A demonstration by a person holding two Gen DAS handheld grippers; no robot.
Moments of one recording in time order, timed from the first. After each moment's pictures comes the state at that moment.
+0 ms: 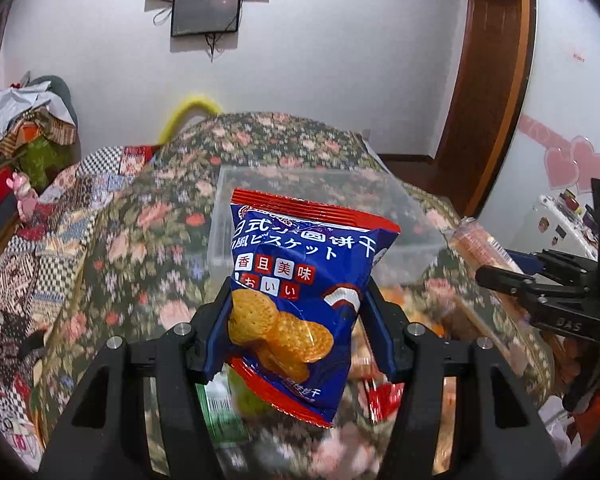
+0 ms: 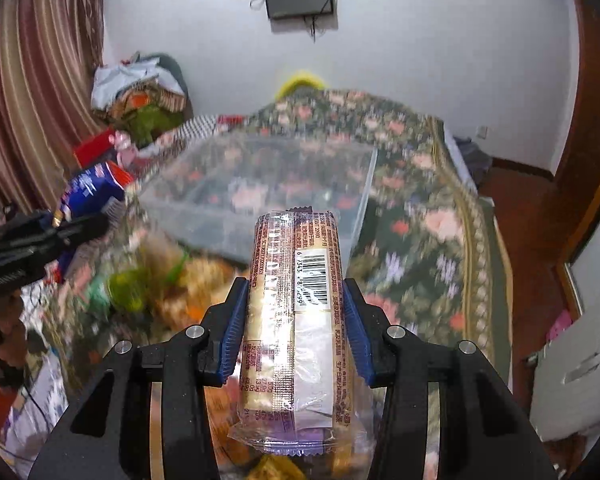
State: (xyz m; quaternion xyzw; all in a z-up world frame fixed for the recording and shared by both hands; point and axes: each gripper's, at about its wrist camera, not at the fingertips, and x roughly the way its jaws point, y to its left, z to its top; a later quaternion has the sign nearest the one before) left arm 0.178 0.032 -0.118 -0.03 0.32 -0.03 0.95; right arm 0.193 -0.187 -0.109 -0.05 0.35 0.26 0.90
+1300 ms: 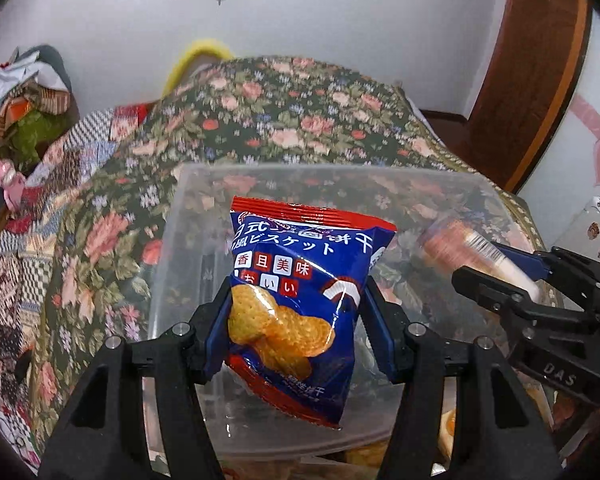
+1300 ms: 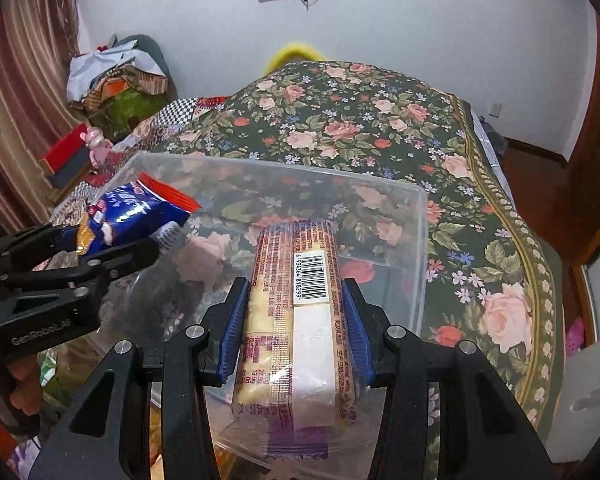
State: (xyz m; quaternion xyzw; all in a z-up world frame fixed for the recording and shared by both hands) left arm 0.349 0.041 -0.175 -0.04 0.44 0.01 0.90; right arm 0.325 -0.125 -0.147 -0.05 0.41 0.26 0.87
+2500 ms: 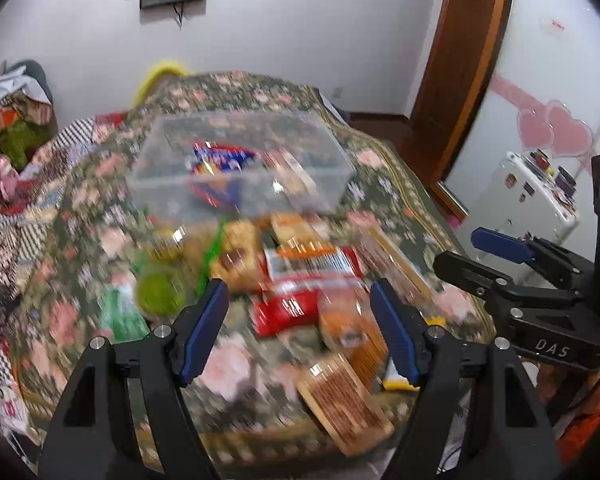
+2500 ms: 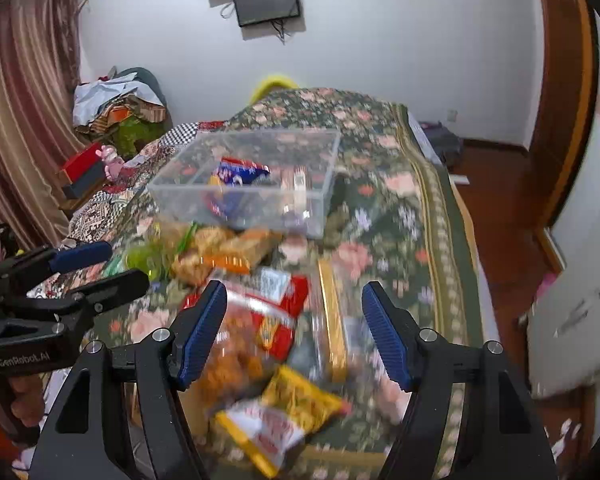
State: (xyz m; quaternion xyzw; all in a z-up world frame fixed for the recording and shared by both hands) left arm 0.118 -0.058 -0.134 -0.03 0.40 -0.07 0.91; right arm 0.135 -0.220 -0.111 -0.01 0.37 0.21 0.90
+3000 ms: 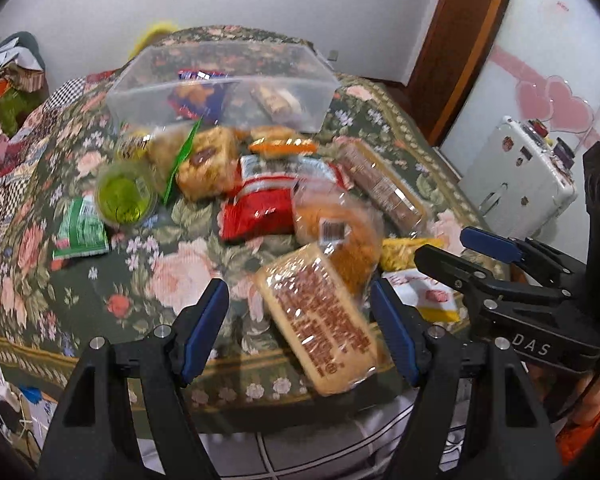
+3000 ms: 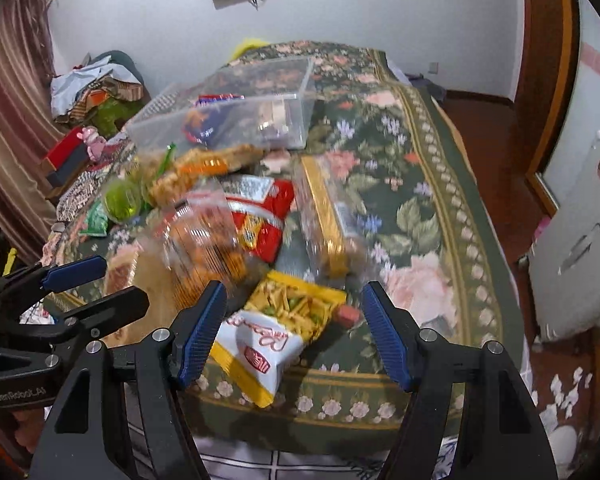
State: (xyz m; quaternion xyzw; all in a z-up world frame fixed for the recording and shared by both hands) left arm 0.085 -0.075 -0.189 -0.05 0.46 -0.07 0.89; right arm 0.100 -0.231 -0.169 0.01 0.44 0.18 0.88
